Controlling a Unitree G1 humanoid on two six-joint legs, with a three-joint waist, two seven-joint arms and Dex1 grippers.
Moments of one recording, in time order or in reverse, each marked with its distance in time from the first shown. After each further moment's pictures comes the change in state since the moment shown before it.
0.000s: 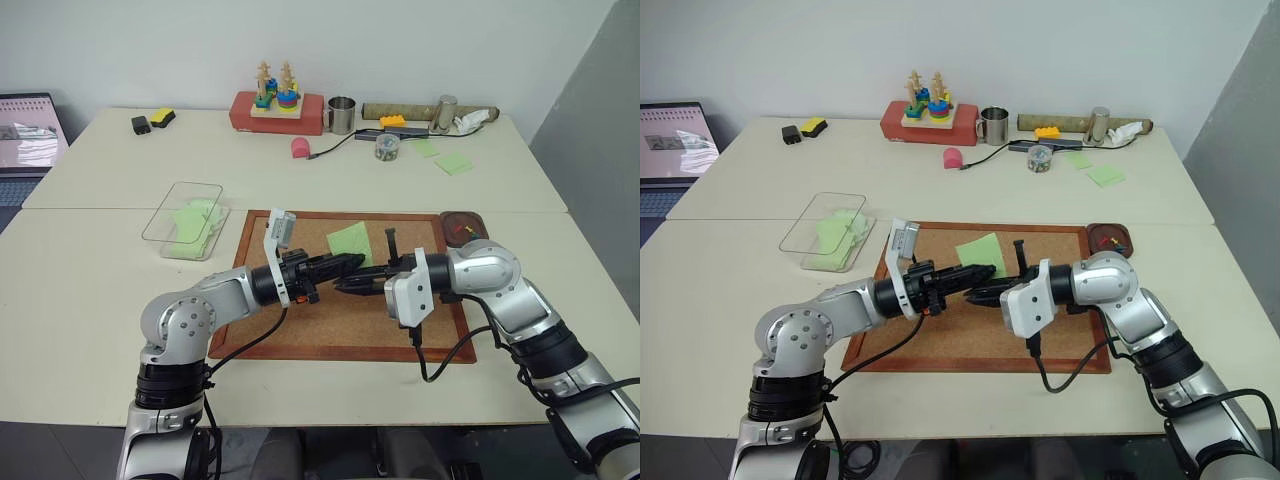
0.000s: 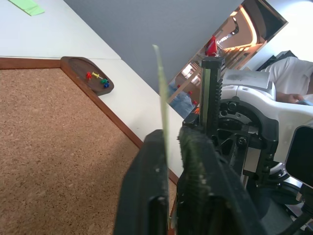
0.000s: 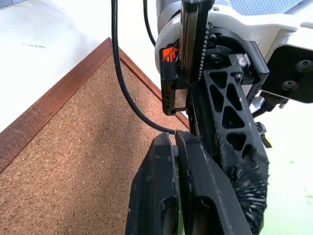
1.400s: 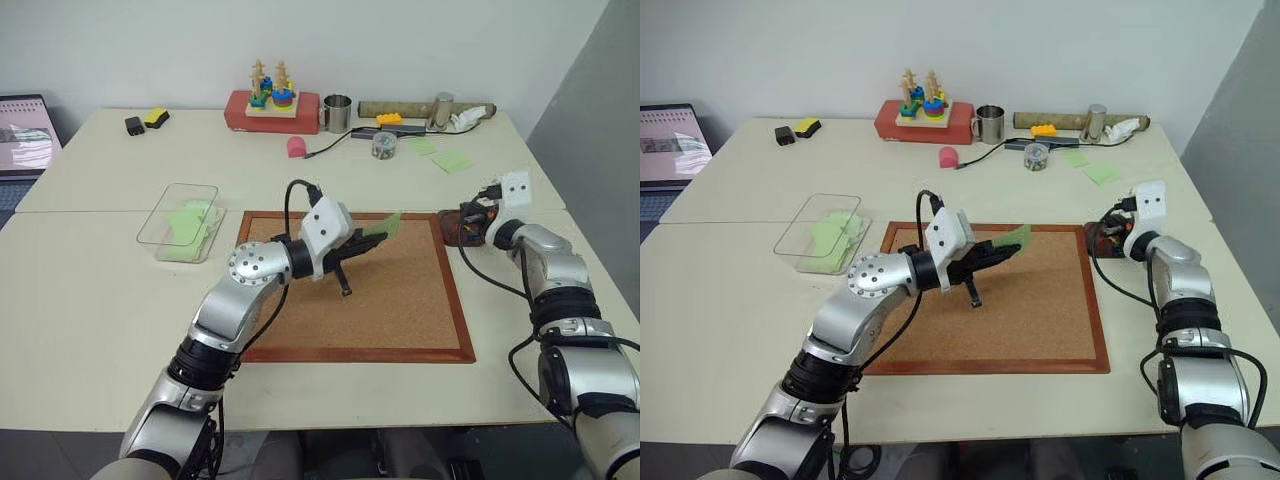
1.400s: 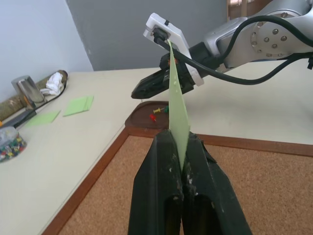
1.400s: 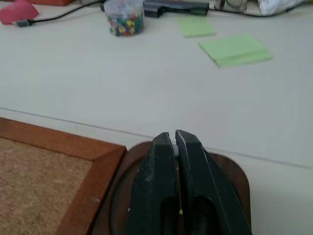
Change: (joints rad) left arm -0.103 0.023 -0.365 0.109 0.693 -0.782 -0.104; right arm -0.237 0.053 -0.509 0.845 0.215 0.694 -0.576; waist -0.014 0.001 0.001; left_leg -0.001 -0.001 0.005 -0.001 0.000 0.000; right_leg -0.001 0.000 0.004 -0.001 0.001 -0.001
